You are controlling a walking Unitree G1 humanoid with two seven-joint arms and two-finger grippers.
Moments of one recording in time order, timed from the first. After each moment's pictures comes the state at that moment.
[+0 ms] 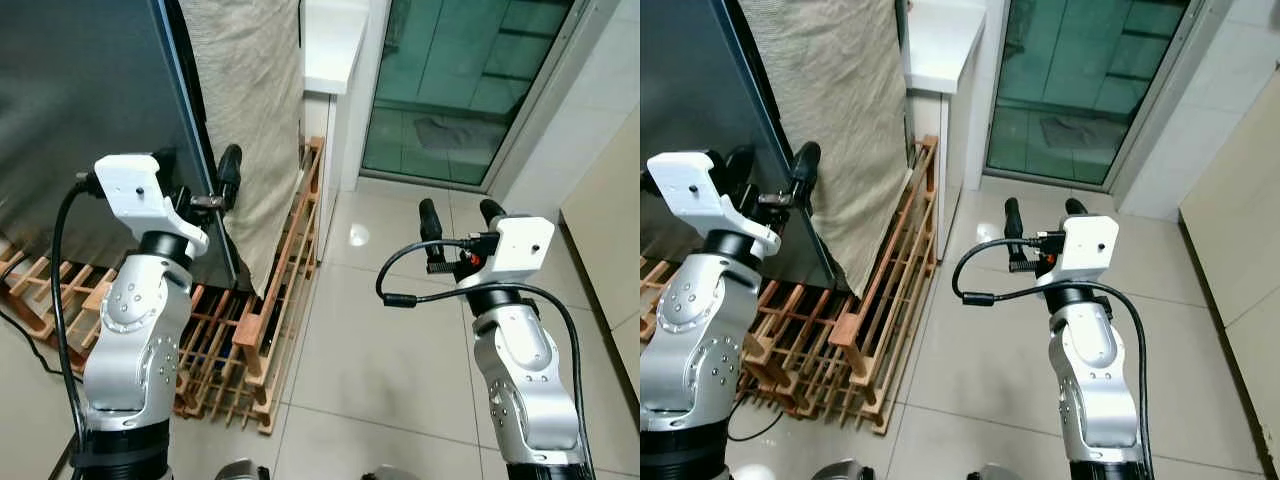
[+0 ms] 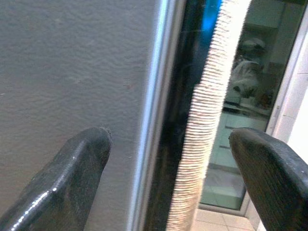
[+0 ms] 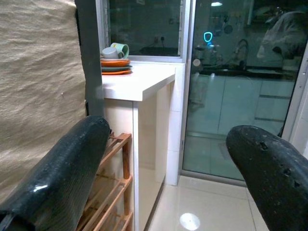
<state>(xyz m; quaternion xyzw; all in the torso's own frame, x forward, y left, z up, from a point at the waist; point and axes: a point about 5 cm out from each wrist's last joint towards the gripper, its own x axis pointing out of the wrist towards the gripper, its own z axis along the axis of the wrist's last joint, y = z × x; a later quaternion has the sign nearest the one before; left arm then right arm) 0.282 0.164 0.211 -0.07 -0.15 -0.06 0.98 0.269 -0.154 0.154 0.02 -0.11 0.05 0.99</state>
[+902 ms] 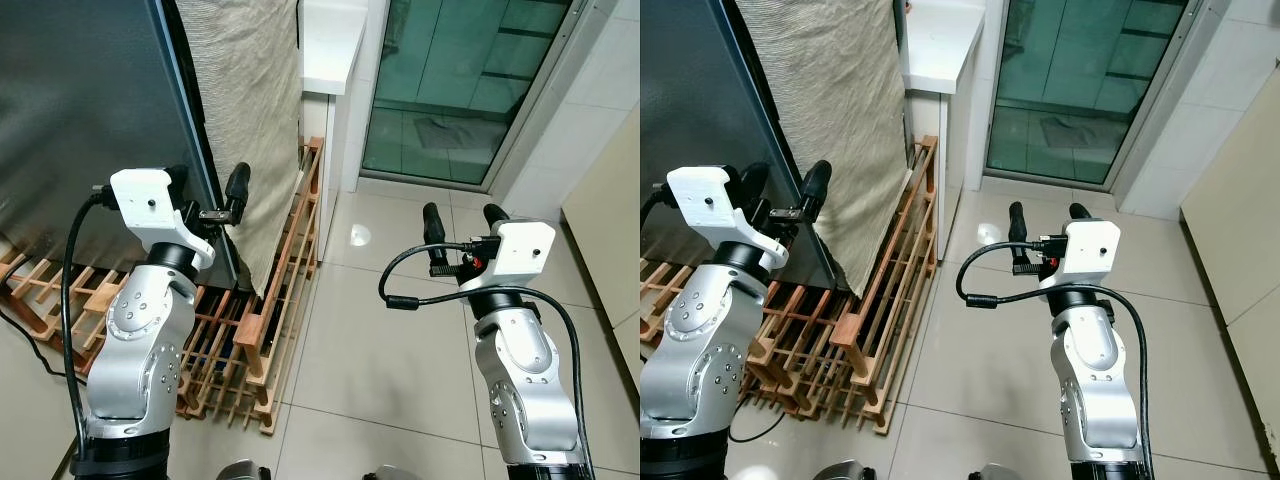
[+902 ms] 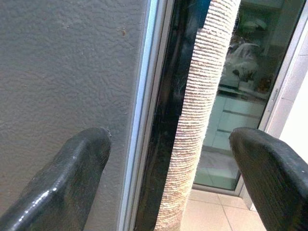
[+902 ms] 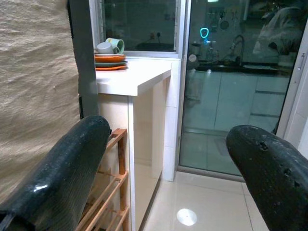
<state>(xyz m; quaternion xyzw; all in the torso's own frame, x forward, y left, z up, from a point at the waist) 0.280 0.164 0.195 -0.08 -0.12 -0.07 0.99 0.269 -0.158 0.148 0.02 -0.10 0.04 0.99</state>
